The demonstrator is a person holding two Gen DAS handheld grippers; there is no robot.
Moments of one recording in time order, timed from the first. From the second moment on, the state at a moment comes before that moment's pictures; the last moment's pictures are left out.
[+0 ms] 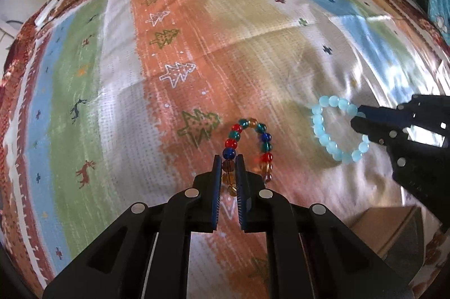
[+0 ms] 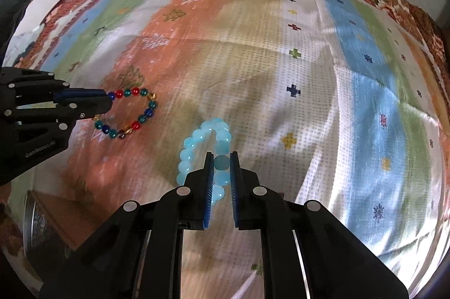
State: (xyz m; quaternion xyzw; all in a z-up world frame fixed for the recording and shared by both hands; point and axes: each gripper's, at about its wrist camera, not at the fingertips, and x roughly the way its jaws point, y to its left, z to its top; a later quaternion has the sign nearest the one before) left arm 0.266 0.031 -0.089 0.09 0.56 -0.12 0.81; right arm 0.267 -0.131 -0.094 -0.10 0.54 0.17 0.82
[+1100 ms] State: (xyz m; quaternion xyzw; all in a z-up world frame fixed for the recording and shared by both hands) left arm 0.219 0.037 -0.012 0.05 0.49 -0.08 0.87; right arm 0.222 -0.123 -0.025 -0.11 0.46 0.19 0.86
